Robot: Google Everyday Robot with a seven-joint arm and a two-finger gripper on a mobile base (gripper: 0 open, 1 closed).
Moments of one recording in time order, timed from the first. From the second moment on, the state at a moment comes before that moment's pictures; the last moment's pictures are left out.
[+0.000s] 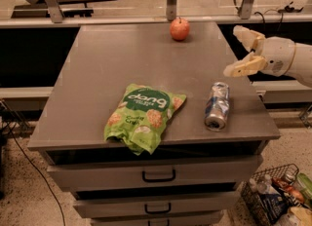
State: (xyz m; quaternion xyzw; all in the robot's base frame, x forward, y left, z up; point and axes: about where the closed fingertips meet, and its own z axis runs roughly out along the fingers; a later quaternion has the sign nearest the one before) arm 0.635 -0.209 0.943 -0.41 0.57 0.36 0.62
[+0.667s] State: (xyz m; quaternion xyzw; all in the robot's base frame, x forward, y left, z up) arm 0.615 -0.212 0.963 -0.52 0.51 0.33 0.60
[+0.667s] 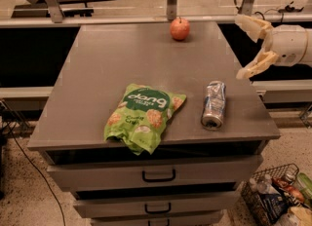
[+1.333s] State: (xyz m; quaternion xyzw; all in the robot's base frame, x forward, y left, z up) arm 0.567 -0.203 0.972 -0.71 0.46 0.20 0.49
